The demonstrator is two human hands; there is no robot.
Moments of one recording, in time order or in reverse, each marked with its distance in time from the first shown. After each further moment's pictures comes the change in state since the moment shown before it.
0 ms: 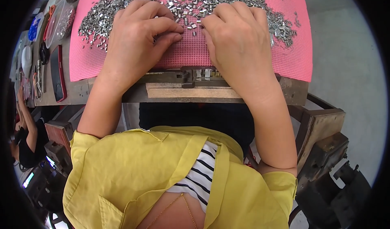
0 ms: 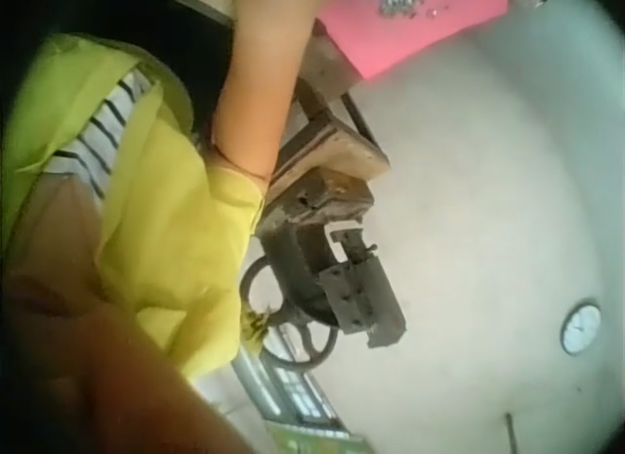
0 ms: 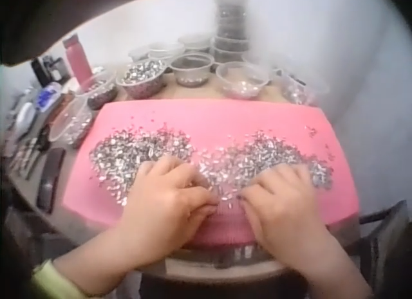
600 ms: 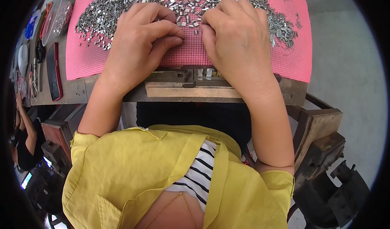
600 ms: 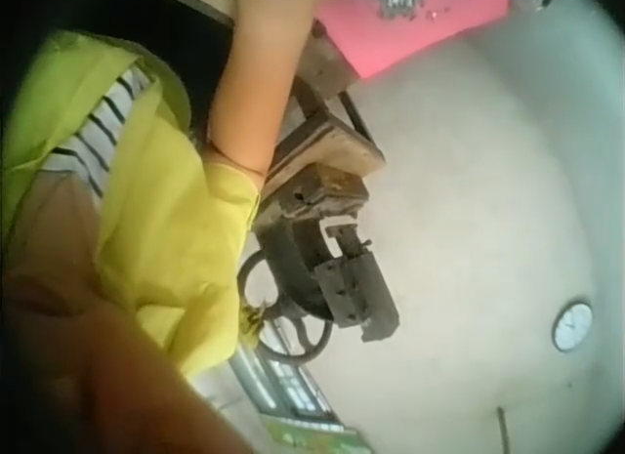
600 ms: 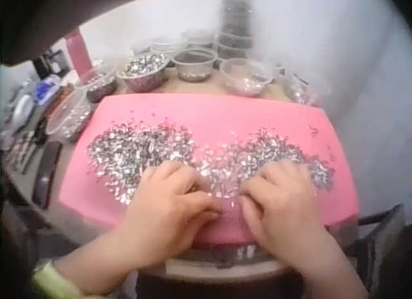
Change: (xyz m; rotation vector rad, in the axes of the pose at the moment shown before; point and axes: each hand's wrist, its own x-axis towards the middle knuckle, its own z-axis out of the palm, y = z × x) left_hand -0.010 -0.002 0.005 -0.153 0.003 -0.011; right_hand 0.005 -0.003 0.003 0.038 -0.040 0.097
